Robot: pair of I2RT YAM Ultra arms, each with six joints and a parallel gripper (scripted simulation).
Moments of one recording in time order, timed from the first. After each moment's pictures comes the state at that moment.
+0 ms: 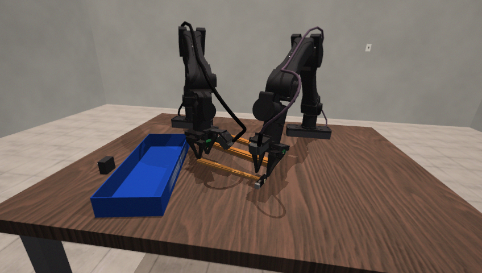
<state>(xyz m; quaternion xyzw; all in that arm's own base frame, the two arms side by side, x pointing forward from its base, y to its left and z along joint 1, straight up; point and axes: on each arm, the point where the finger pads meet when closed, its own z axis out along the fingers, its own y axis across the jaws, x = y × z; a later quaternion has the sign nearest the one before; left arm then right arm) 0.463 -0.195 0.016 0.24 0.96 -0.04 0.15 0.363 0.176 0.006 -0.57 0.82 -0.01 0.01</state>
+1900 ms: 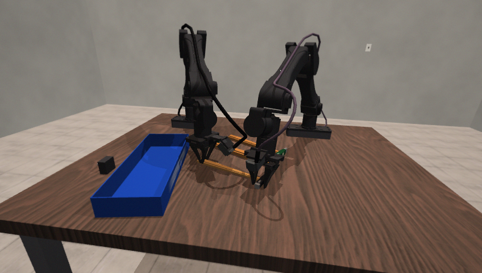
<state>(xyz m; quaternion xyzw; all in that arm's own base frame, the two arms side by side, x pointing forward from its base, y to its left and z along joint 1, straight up) 0.470 -0.201 -0.019 0.18 0.98 -0.02 0.12 0.360 0.177 -0.017 -0.57 0.82 0.00 0.00</state>
